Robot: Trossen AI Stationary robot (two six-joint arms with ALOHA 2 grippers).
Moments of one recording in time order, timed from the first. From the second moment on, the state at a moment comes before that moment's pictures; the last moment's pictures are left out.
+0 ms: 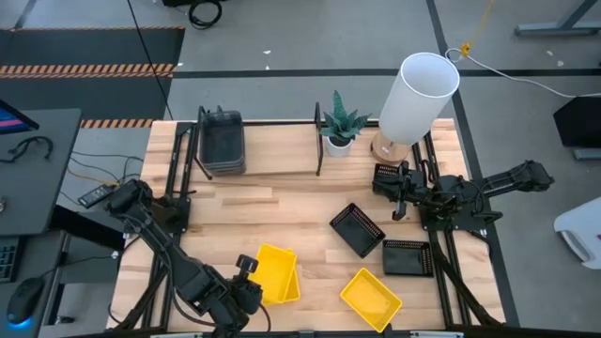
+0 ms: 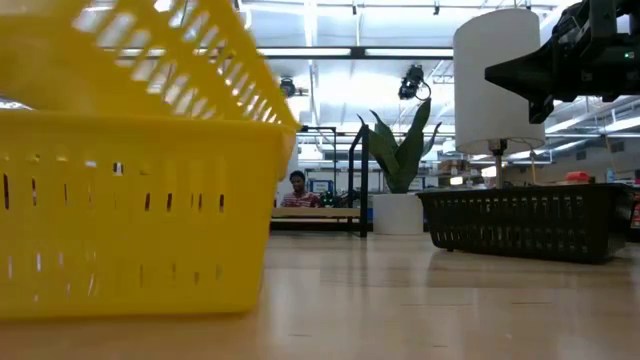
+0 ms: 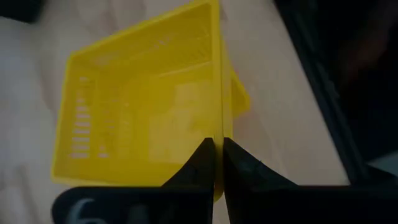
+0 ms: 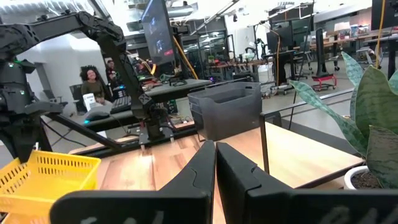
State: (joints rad) left arm -0.82 1.78 1.53 -0.98 -0.35 -0.38; right arm 0.18 0.30 0.01 0.43 0.45 0.11
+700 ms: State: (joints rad) left arm -0.75 1.79 1.53 -0.90 -0.39 -0.72; right arm 0.18 0.30 0.01 0.43 0.45 0.11
